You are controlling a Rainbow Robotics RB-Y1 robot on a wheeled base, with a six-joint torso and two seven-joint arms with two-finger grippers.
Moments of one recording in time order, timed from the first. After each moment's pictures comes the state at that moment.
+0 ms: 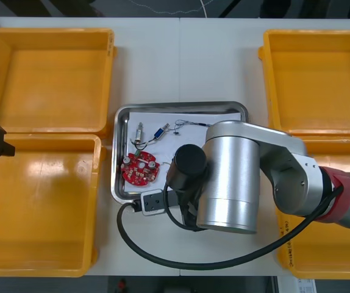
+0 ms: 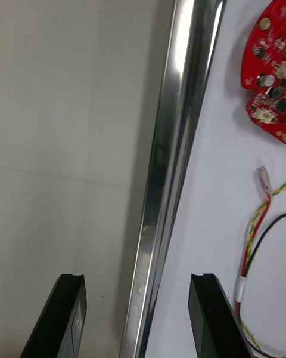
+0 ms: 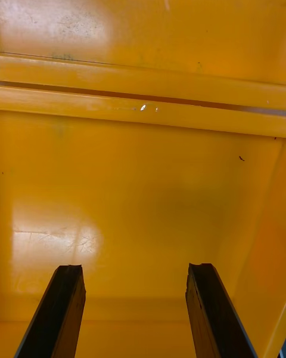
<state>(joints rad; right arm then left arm) -0.82 -0.54 1.02 -2.10 -0.66 1.68 1.87 -0.23 0.76 0.32 -2.13 0.86 1.91 -1.17</state>
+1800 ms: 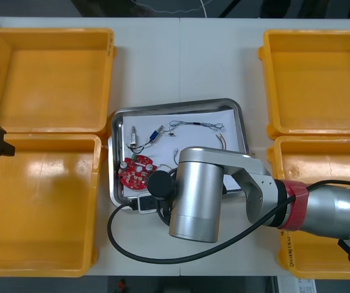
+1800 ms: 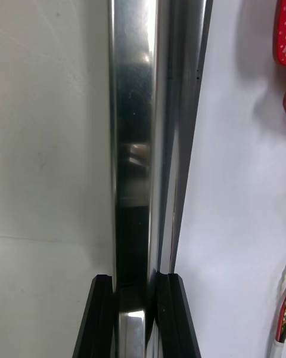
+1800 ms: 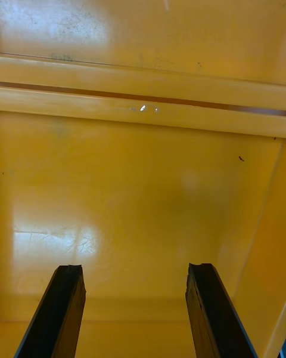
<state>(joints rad) -0.83 -0.44 1.15 -1.86 -0.47 1.58 1.83 -0.23 0.76 0.32 -2.13 0.86 1.91 -1.17</state>
